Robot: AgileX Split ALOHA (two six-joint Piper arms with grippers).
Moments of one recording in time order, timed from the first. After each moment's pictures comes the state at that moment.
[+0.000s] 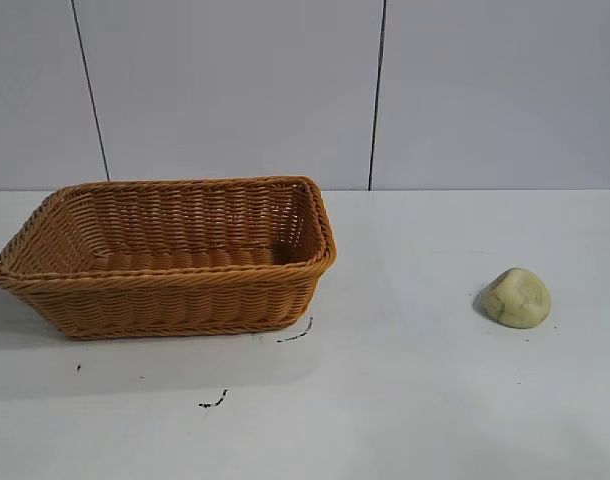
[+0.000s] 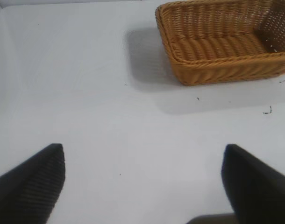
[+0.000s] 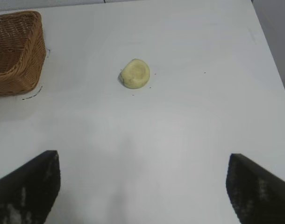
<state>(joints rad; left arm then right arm) -0.06 0.00 -0.50 0.04 1.06 0.03 0.03 0.34 -0.64 0.01 1.02 0.06</state>
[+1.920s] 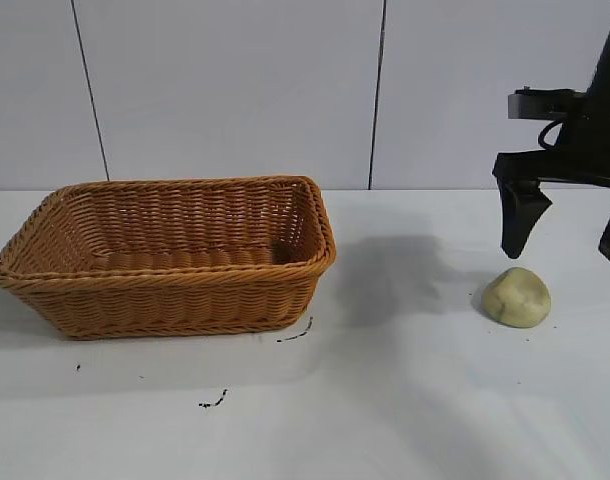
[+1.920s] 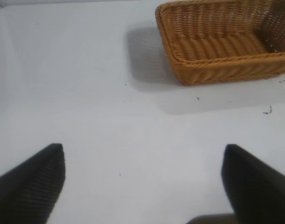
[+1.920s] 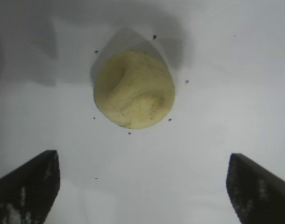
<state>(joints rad) -0.06 0.00 -0.50 0.04 1.06 0.03 0.06 1.96 -1.40 0.08 0.95 -0.08</state>
